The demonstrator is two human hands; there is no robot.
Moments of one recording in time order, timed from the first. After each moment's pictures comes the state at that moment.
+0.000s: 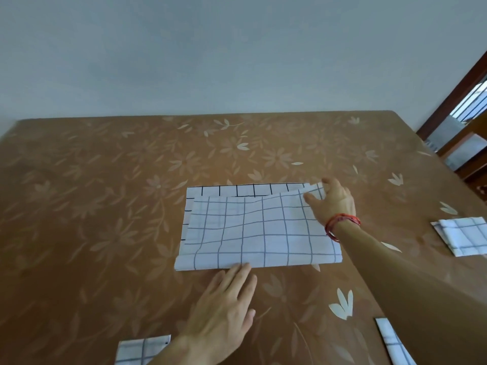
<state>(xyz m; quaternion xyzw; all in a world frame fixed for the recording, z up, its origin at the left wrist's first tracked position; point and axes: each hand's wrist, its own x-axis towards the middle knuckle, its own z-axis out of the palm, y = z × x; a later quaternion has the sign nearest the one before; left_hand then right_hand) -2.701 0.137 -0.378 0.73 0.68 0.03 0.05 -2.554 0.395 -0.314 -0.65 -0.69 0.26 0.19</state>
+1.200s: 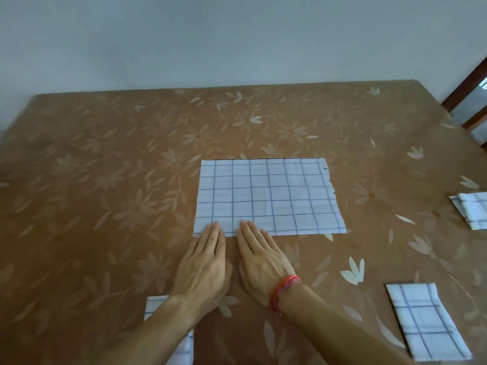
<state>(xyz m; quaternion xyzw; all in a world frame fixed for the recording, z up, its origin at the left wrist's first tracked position) -2.742 0.116 -0.378 0.61 0.79 0.01 0.05 -2.609 0.203 -0.387 -0.31 -0.95 0.10 0.02</state>
